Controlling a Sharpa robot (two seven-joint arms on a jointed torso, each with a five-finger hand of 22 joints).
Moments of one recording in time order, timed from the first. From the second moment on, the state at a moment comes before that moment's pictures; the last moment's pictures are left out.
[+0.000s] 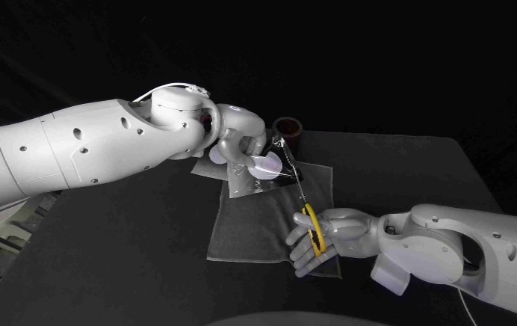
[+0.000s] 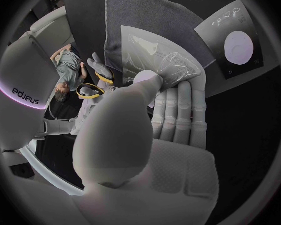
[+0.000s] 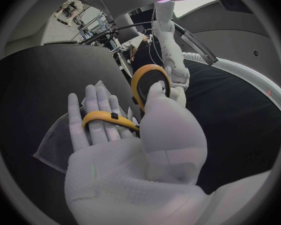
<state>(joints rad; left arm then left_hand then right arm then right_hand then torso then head) 1.45 -0.69 -0.13 1.48 -1.58 0.19 0.07 1.49 -0.17 0.53 0.14 0.04 0.99 0.11 0.57 0.25 0.96 0.07 0.70 0.16 0.86 0.04 0.93 0.43 0.17 0.64 0.16 1.06 0.61 1.14 -1.01 -0.23 1.82 -0.10 0.09 -0.14 1.13 -0.04 -0.17 0.29 0.05 0.57 0.17 0.54 0.47 0.97 0.20 0.27 0.07 0.84 0.18 0.26 0.27 0.14 0.66 0.29 0.19 0.07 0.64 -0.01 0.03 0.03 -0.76</state>
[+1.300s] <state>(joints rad) 1.45 -0.69 -0.14 1.48 -1.59 0.18 0.10 1.49 -0.17 0.53 0.14 0.04 0.99 0.11 0.57 0.25 0.96 0.07 0.69 0.16 0.86 0.04 0.92 0.43 0.17 0.63 0.16 1.06 0.61 1.16 -1.02 -0.23 1.79 -0.14 0.10 -0.17 1.20 0.08 -0.35 0.29 0.05 0.73 0.19 0.57 0.45 1.12 0.14 0.34 0.09 1.03 0.11 0.34 0.30 0.14 0.81 0.25 0.25 0.08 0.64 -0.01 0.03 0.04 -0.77</state>
